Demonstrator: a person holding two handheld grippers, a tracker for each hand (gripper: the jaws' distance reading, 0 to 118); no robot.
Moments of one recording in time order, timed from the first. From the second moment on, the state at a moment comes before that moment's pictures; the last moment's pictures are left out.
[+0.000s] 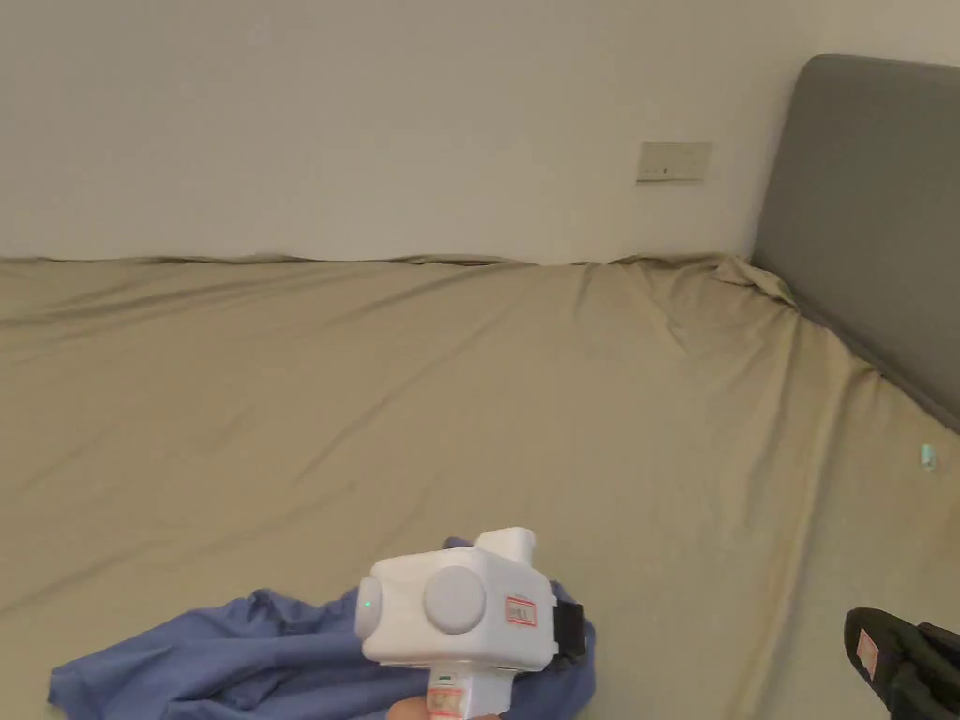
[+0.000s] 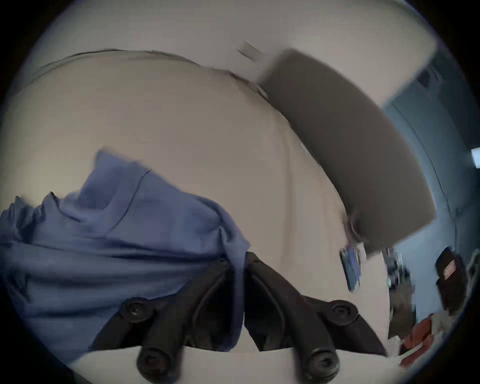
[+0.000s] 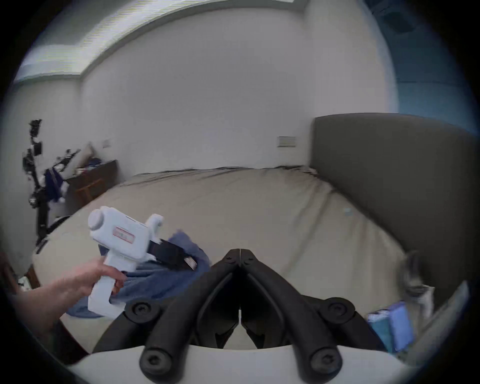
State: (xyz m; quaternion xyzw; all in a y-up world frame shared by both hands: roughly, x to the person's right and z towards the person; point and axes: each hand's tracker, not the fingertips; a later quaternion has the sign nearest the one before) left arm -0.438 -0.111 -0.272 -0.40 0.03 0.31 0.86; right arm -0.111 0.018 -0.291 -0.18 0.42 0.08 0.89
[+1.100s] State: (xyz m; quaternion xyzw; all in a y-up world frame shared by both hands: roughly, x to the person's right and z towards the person) left arm -0.451 0.021 0.019 -0.32 0.32 0.23 0.86; right arm -0.081 0.010 -0.275 -0.19 0.42 0.04 0.89
